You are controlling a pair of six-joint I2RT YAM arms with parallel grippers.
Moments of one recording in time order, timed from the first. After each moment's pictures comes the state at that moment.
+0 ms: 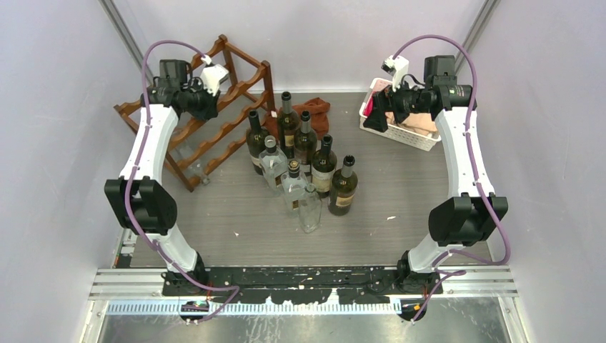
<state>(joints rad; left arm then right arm) -0.01 1.74 1.80 -0.84 0.35 0.60 -0.01 1.62 1.81 -1.00 -0.72 -0.47</state>
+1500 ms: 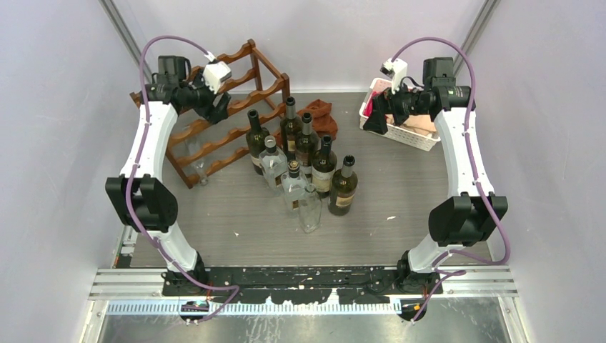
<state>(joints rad) -0.01 1.77 1.85 -0.86 0.51 0.72 -0.01 1.62 1.79 -1.01 -0.73 -0.49</state>
